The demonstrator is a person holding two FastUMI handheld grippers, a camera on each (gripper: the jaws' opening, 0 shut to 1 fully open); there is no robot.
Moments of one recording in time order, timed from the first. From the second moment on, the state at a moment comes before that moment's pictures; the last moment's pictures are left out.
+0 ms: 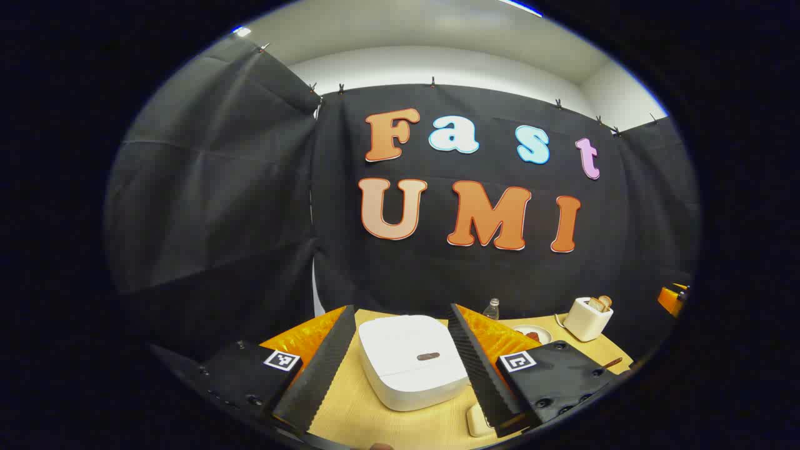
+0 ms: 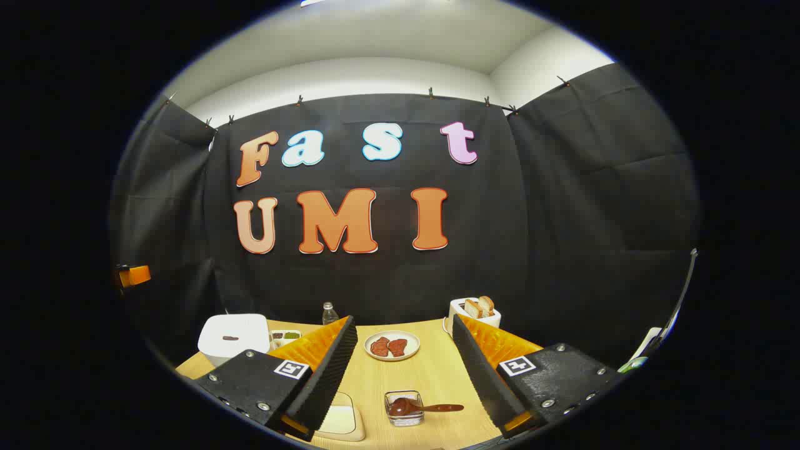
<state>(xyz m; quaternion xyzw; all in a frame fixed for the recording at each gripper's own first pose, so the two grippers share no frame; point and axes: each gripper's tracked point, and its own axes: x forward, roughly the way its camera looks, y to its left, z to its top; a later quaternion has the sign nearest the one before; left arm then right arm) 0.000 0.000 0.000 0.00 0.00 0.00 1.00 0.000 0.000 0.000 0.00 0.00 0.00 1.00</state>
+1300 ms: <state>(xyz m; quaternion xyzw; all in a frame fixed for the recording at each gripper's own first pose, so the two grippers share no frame) 0.018 -0.021 0.012 0.00 -0.01 -0.02 1.00 -0.006 -0.013 0.002 -0.03 0.00 -0.03 1.00</state>
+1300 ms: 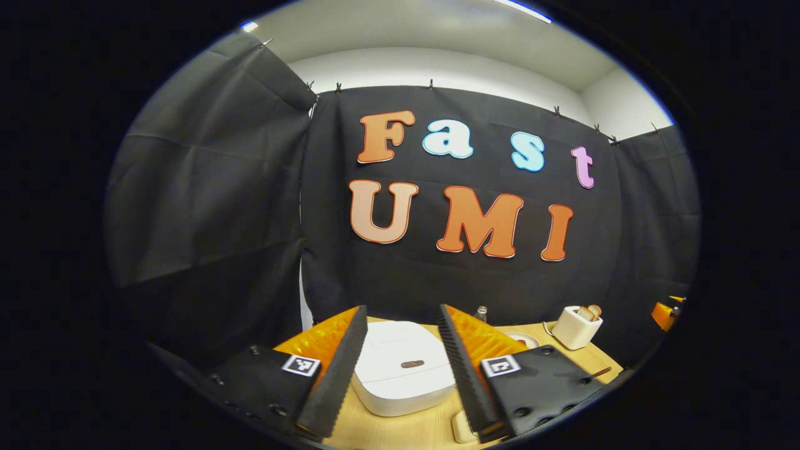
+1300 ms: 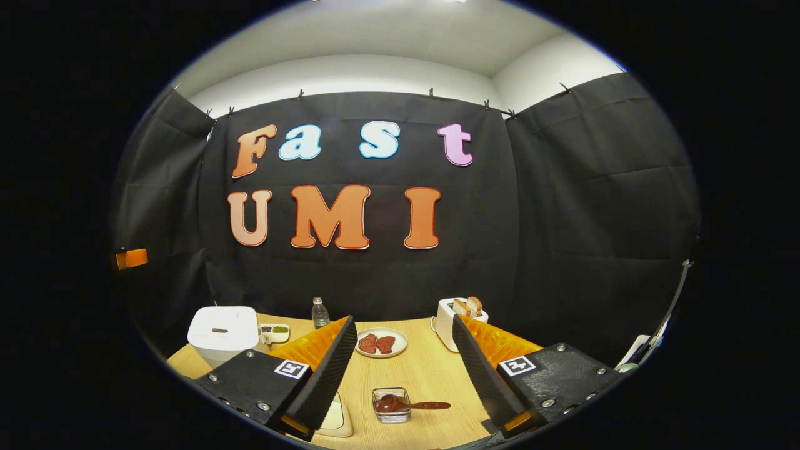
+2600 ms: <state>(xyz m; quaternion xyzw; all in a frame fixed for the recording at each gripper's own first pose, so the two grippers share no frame) 0.172 -0.068 -0.178 0.03 0.20 -0.08 0.98 -0.001 -0.060 -0.029 -0.03 0.05 -0.08 1.00</state>
